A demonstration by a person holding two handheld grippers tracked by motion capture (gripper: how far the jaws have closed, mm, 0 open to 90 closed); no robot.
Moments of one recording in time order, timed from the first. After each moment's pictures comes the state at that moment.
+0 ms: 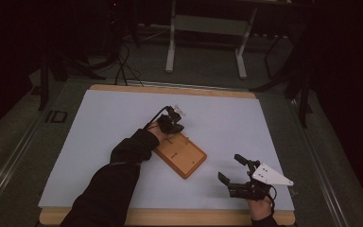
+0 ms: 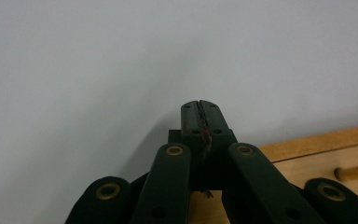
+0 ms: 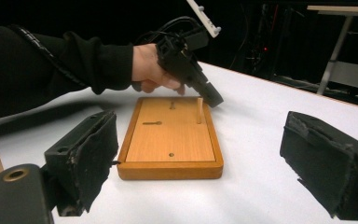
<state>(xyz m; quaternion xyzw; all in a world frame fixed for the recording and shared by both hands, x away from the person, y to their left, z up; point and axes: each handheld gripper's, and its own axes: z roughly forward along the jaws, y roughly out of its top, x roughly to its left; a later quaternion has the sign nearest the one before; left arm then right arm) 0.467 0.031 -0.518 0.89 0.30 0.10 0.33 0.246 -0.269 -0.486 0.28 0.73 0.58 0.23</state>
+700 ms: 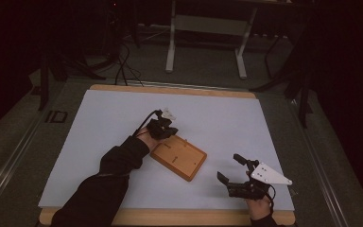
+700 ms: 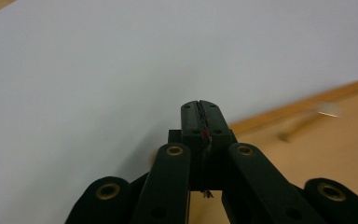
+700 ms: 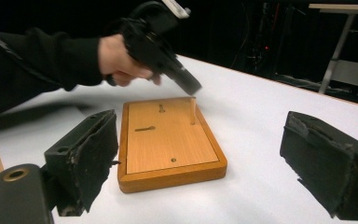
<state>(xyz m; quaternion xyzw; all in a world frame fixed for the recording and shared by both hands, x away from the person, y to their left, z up) 0.421 0.063 -0.496 0.87 0.30 0.11 0.38 0.247 -0.266 -0.486 0.28 0.73 0.58 0.22</state>
